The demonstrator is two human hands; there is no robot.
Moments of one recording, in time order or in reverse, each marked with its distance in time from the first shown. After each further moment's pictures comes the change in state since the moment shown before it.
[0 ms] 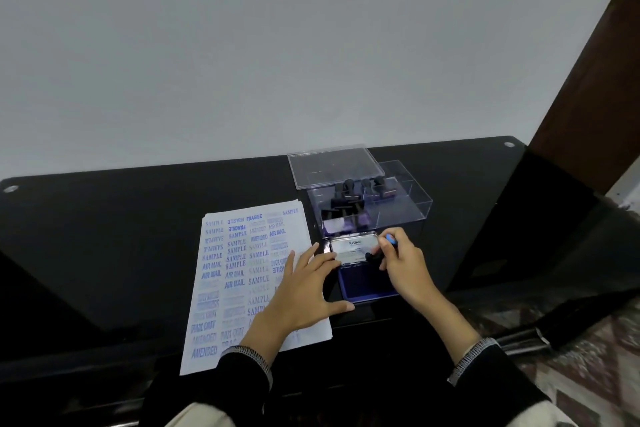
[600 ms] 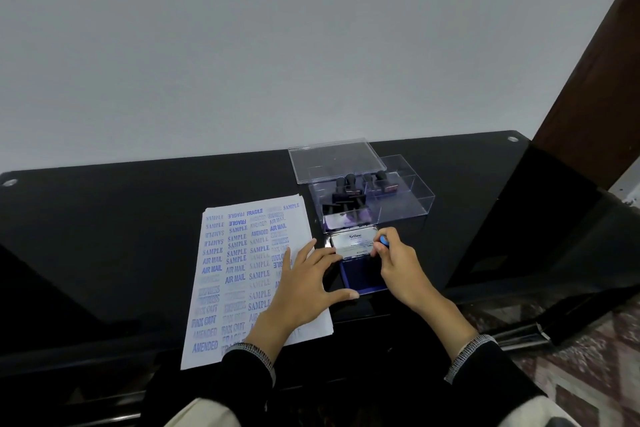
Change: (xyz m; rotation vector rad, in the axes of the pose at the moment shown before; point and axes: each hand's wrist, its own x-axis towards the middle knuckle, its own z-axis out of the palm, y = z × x) left_hand -0.002 0.004 0.002 -0.078 0.064 -0.063; right_hand -0.003 0.004 0.004 -0.124 -0.154 -0.070
